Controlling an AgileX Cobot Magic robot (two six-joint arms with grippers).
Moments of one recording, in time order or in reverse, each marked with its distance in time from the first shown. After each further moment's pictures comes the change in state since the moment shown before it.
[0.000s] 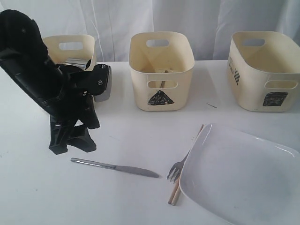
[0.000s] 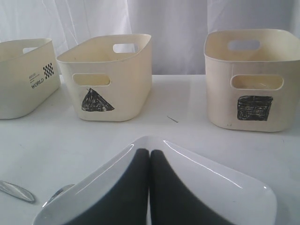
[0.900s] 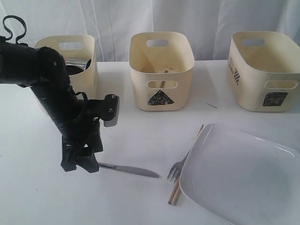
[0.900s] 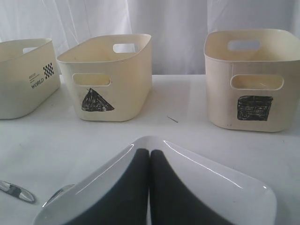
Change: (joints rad) left arm 0.000 0.201 0.000 -0.005 -0.031 0.048; right arm 0.000 0.000 0.000 0.000 0.000 0.000
